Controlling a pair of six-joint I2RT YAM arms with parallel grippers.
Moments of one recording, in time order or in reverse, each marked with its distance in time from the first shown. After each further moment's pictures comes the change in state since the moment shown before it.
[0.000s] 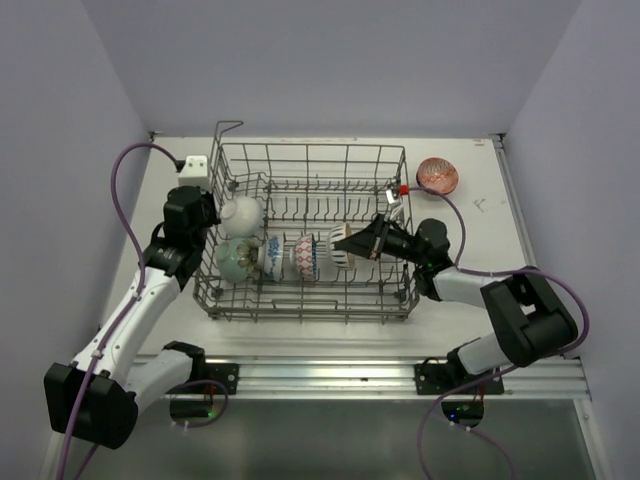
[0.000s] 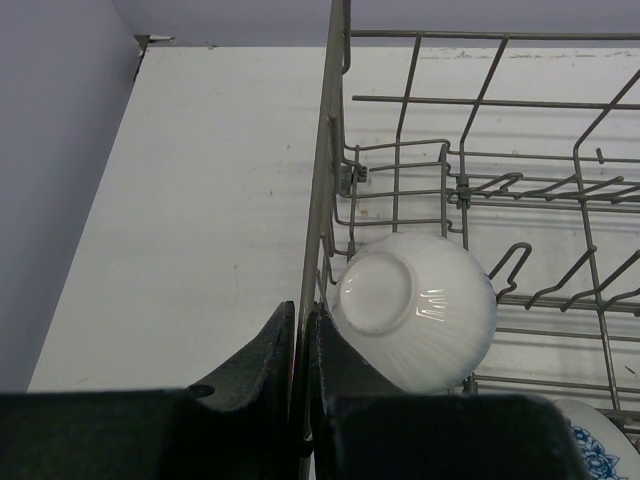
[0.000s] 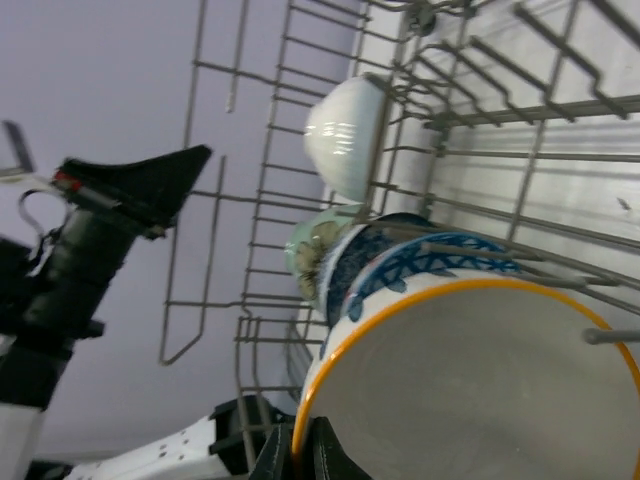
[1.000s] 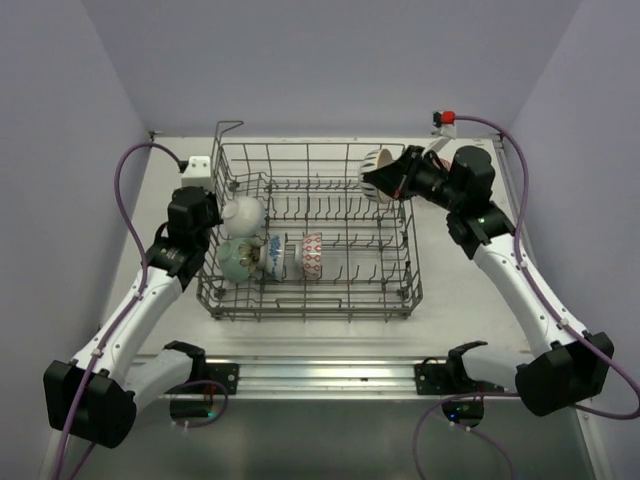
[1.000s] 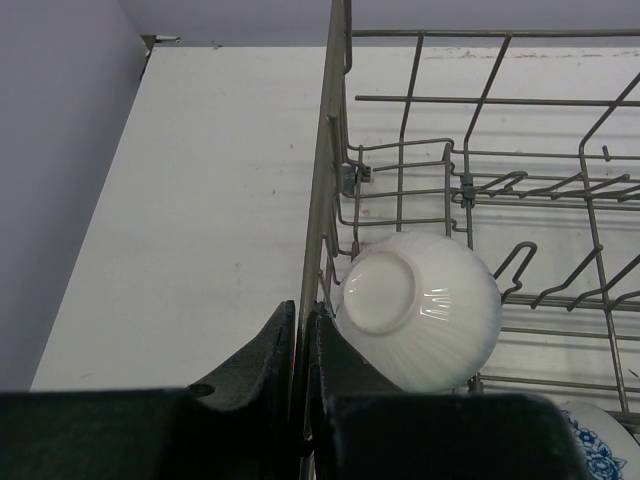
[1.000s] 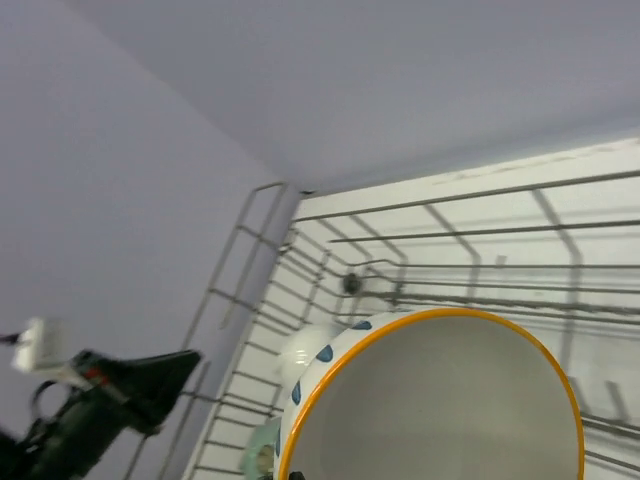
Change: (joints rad) left arm -0.026 0.006 0.001 0.001 -0.048 -0.003; right arm -0.099 -0.261 0.642 -0.944 0.166 -0.461
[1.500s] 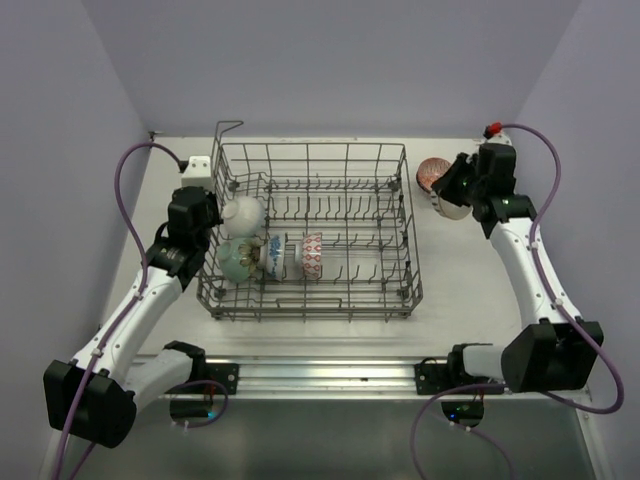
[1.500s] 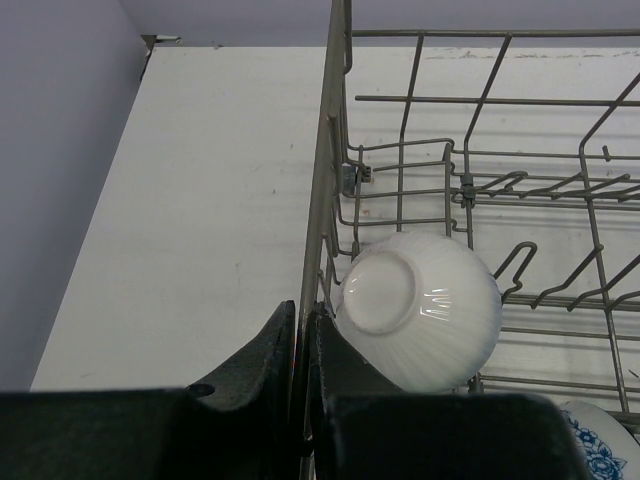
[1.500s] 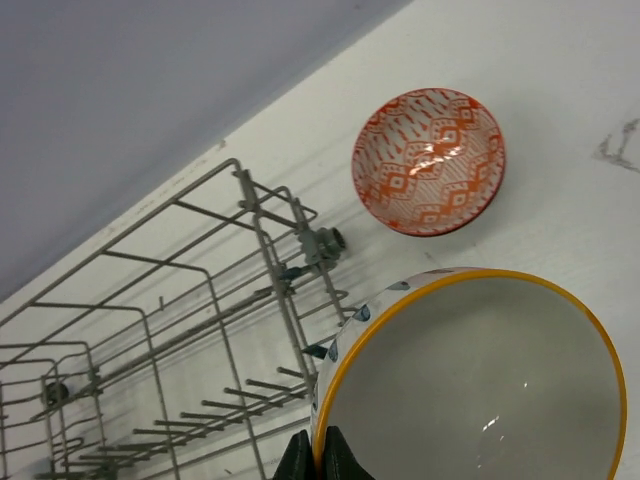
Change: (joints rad) left arm 0.000 0.001 0.000 0.000 -0.007 0.000; right arm -0.291 0.082 0.078 -0.465 0.448 -0.155
